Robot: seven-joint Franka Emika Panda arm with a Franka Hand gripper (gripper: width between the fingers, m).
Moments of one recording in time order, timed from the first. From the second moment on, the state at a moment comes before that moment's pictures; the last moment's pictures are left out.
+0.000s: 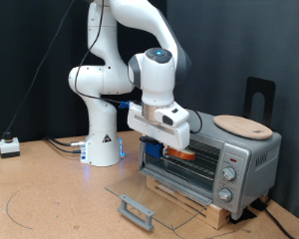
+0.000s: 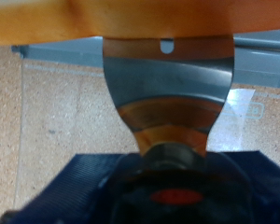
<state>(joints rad) -0.26 -0.18 0.35 -2.56 0.19 2.22 -1.33</state>
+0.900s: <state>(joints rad) -0.28 -0.17 0.30 -2.56 0.33 2.18 -1.31</state>
